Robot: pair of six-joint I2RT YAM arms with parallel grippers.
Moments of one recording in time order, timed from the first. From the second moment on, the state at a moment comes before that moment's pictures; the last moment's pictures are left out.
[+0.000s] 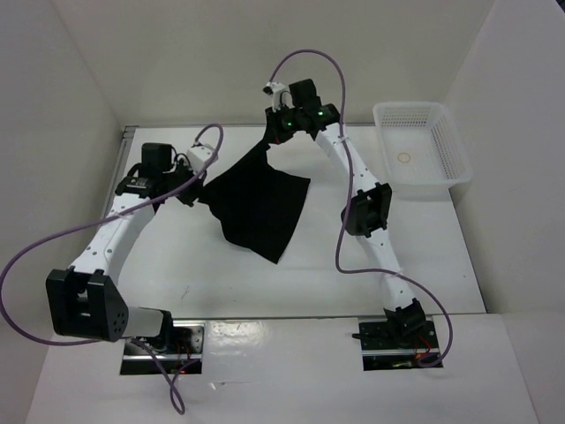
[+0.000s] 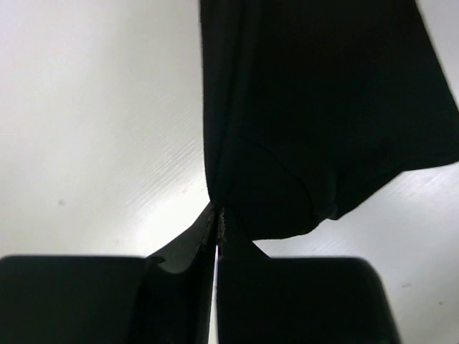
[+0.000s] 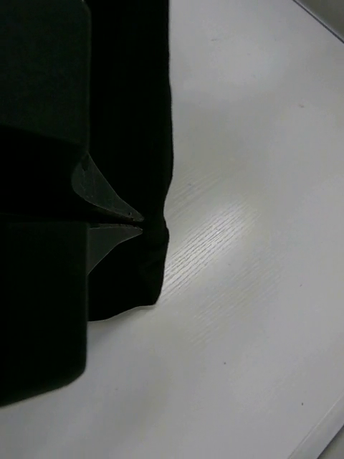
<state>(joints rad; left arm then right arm) -0.13 1.32 1.14 -0.56 0.39 0.47 0.42 2.59 2.83 -0.88 -0.53 -0.05</state>
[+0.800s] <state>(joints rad) 0.20 1.53 1.16 -0.60 0.50 0.50 0.41 2.68 2.97 -1.10 -0.41 -0.08</state>
